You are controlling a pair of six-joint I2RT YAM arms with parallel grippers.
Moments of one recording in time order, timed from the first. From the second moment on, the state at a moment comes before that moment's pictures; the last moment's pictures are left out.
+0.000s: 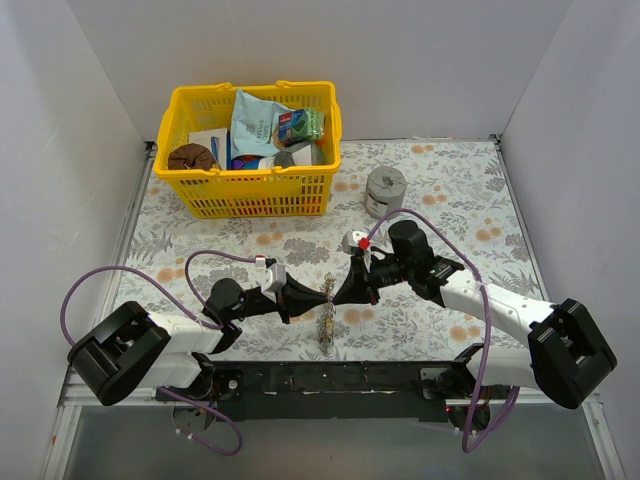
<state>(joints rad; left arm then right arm) -0.73 1.26 0.13 1.32 0.69 -0.24 0.69 1.23 0.64 0.08 -1.02 -0.11</state>
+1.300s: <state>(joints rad) -0.73 1.22 0.13 1.34 0.70 -0.23 0.73 1.10 0.59 0.05 -0.87 -0.12</state>
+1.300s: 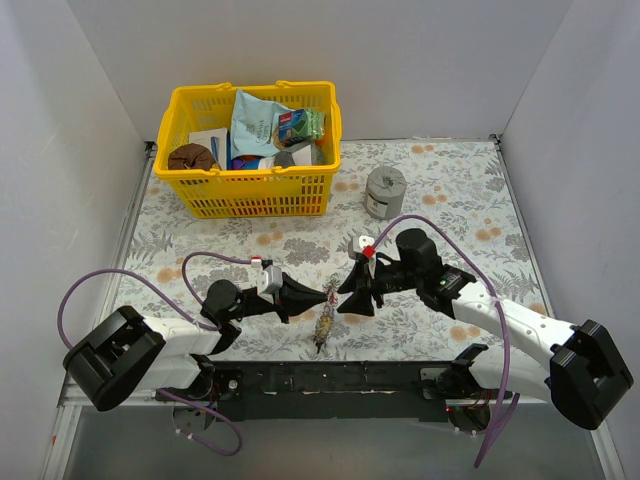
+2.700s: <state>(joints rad) -0.73 1.15 0.16 1.19 0.69 -0.14 0.73 1.23 0.72 -0.02 -0.96 -0.09</state>
